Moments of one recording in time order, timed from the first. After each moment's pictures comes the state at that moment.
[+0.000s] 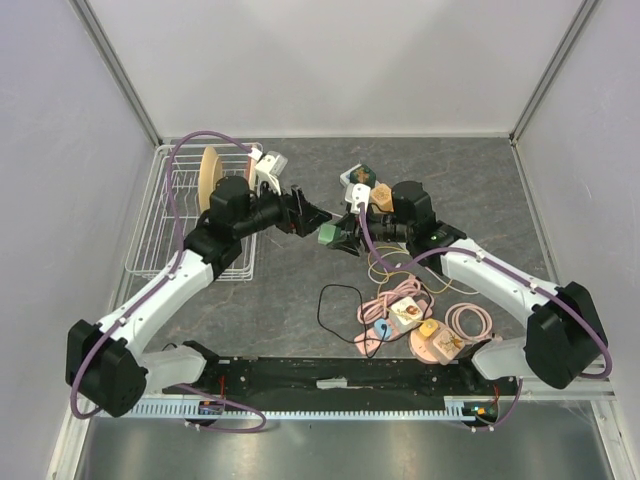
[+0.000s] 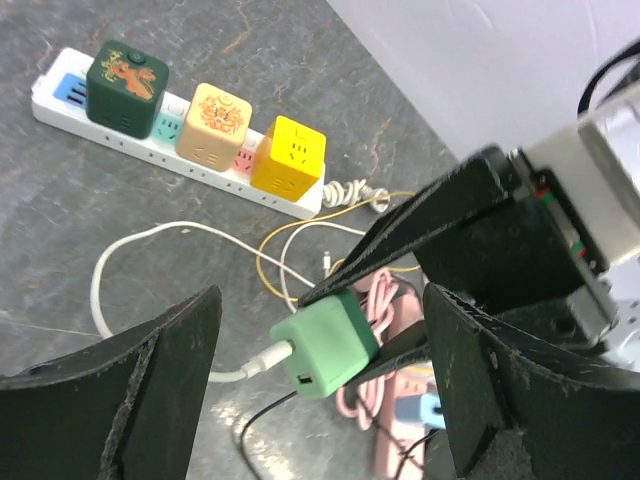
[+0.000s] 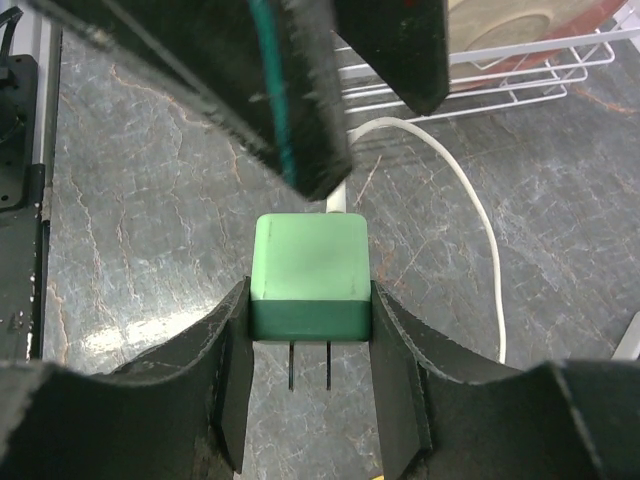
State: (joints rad) left arm -0.50 1.17 0.94 0.02 0.45 -0.35; right arm 0.60 1.36 0.95 0.06 -0.70 -0.30
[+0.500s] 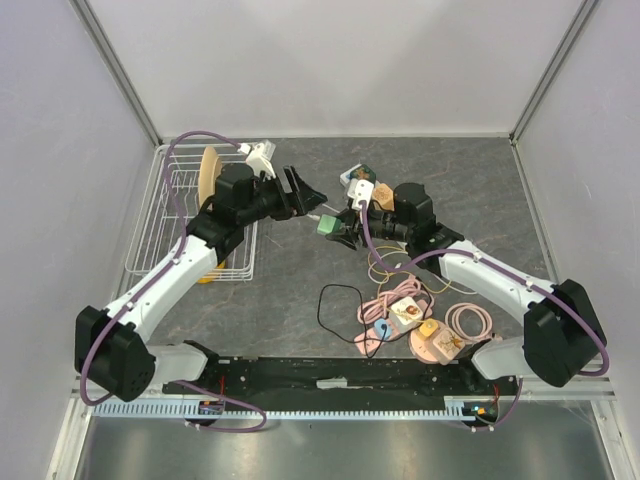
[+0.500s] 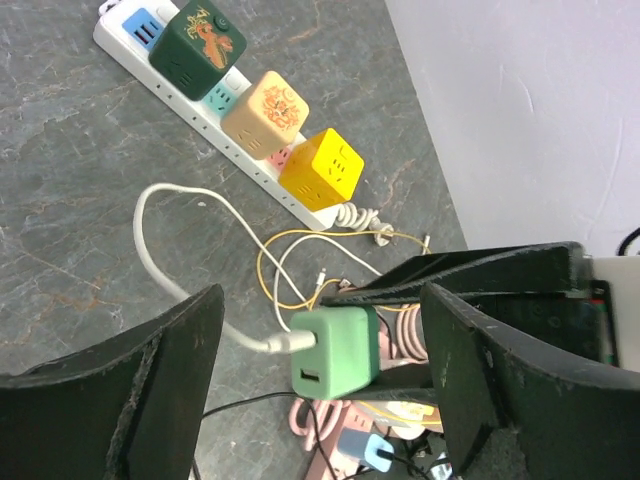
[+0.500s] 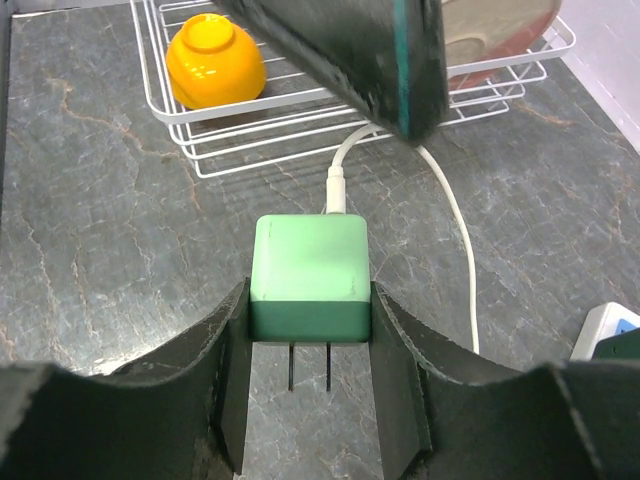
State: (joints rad) left arm -0.47 1.29 1.04 -0.08 0.33 -0.65; right arm 0.60 1.37 0.91 0.20 -0.62 -0.26
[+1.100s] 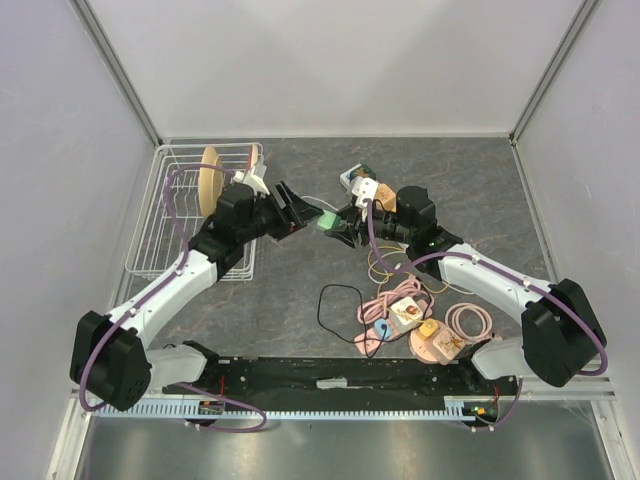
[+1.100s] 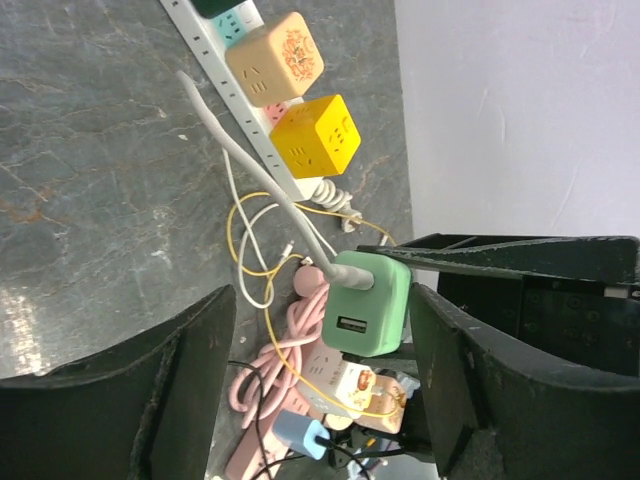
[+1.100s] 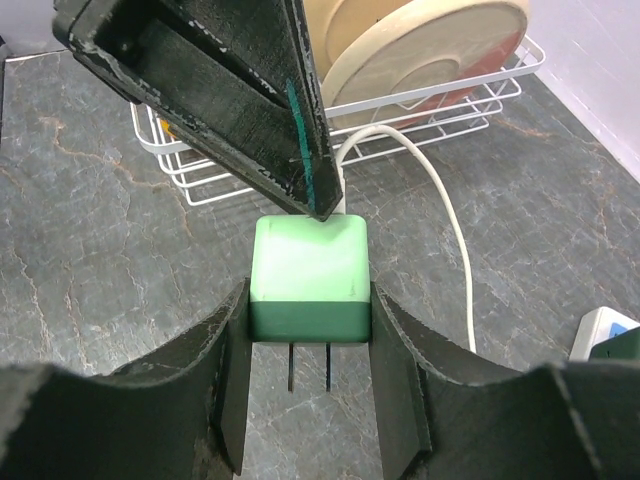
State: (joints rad) left arm -0.47 1.22 0.87 -0.03 0.30 -0.92; right arm 0.60 1.37 0.86 0.33 -0.59 -0.19
